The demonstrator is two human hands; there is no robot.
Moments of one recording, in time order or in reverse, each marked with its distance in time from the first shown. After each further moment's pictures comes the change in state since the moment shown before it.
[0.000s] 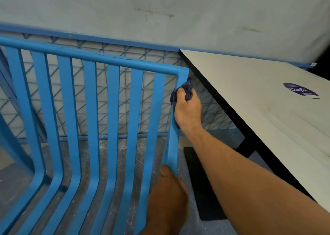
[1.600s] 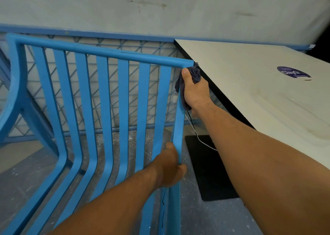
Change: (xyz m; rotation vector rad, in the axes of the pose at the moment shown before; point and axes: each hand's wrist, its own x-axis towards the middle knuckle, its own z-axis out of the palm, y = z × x) left_hand 0.037 -0.008 -0.012 0.250 -0.402 0.437; right_hand 0.027 0.003 -0.031 0.097 -0.045 0.171
